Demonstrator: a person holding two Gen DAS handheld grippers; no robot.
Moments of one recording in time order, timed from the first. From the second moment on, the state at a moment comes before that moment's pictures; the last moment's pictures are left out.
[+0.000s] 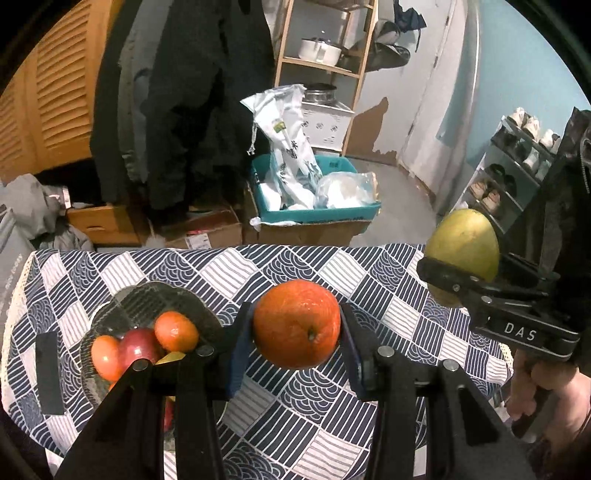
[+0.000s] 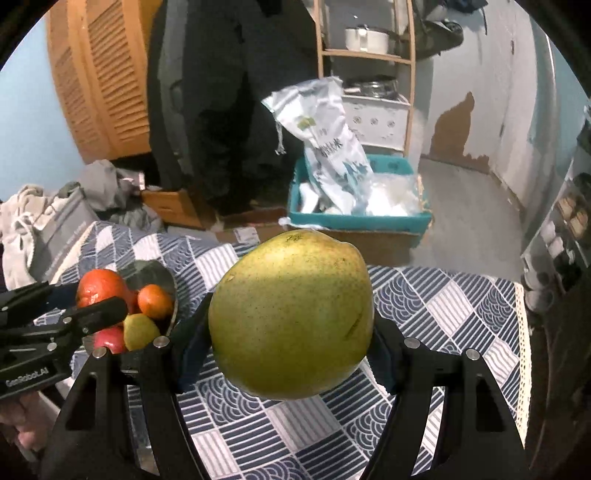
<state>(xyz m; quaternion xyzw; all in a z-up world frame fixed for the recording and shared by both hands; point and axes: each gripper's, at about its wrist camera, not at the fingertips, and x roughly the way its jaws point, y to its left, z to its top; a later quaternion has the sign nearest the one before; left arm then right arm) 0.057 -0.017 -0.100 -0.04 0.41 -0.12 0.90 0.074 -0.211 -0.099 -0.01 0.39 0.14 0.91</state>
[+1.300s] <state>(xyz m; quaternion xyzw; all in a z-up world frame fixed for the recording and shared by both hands) 0.060 0.133 -0.186 -0.11 0.48 0.02 0.87 0.115 -0.035 -0.168 -0.06 0.45 0.29 0.84</state>
